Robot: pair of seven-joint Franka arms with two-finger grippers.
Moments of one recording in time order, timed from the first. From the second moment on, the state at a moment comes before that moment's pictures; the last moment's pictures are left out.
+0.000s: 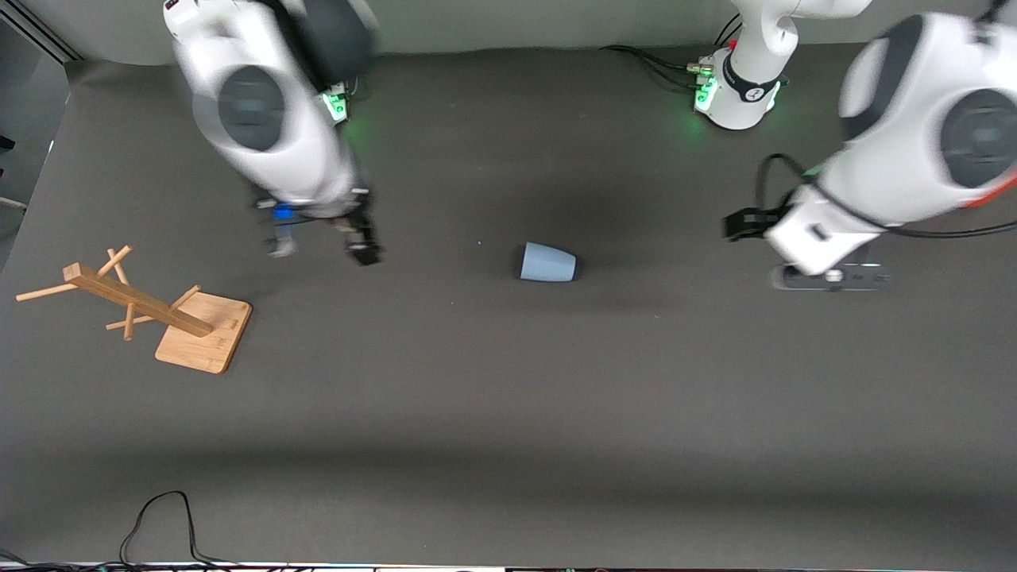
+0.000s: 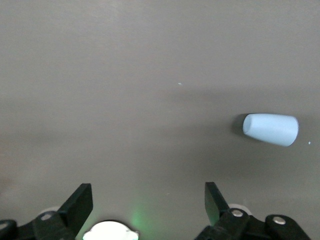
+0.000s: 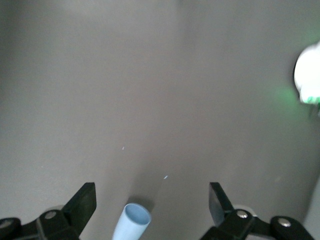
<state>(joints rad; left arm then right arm) -0.29 0.18 -0.06 -1.56 -0.06 1.52 -0.36 0.46 0.21 -0.03 -1.45 0.05 1.45 1.64</state>
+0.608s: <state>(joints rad) -0.68 0.37 -0.06 -1.54 0.14 1.61 -0.92 0.10 0.05 -0.03 -1.56 0.02 1.44 0.70</state>
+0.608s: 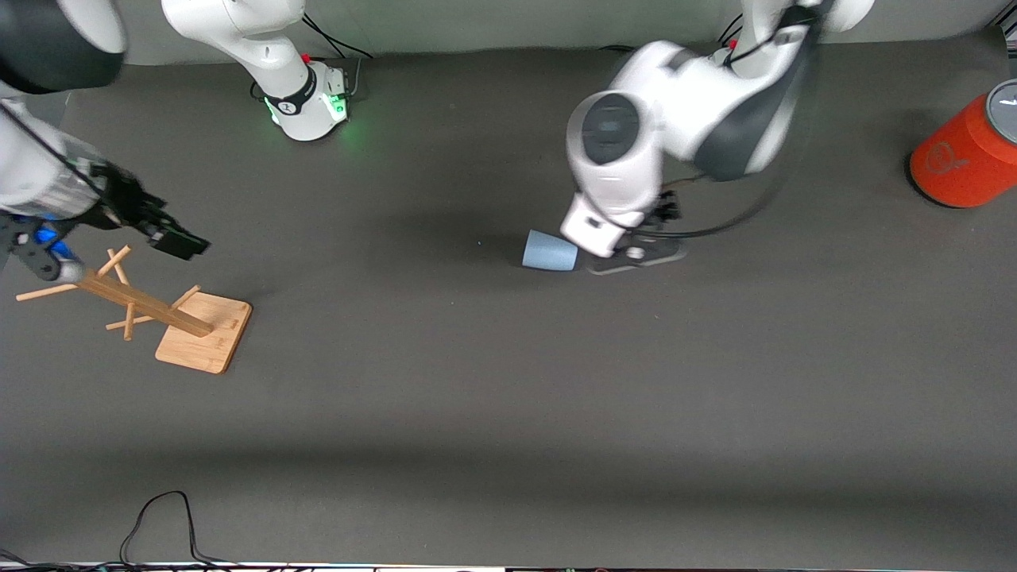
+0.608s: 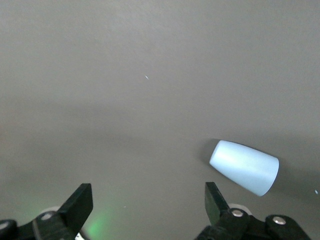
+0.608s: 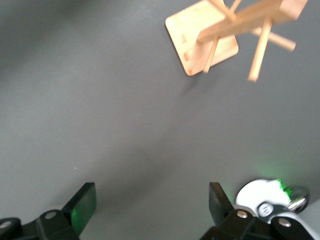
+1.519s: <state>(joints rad) -1.03 0.75 -0.05 -1.41 0.34 1.66 -1.26 0.04 0.02 -0.10 -1.63 0.00 1.64 -0.02</state>
